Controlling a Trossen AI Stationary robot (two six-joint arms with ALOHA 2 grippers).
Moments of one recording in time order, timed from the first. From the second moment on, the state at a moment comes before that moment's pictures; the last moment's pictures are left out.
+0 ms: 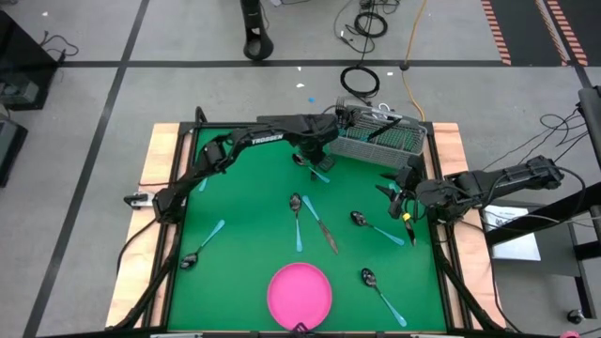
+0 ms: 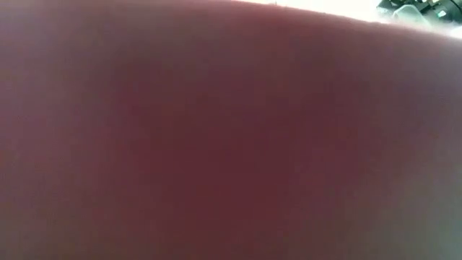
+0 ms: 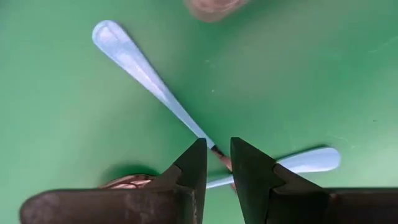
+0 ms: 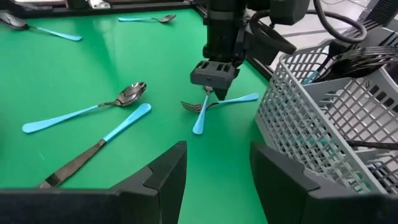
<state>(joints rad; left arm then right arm) 0.41 2.45 2.19 -1.04 0.04 -0.36 0.23 0.62 0.54 -0.52 0.65 0.31</state>
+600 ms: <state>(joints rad) 0.40 2.45 2.19 -1.08 0.07 -0.43 0.23 0.62 0.54 -0.54 0.65 0.33</state>
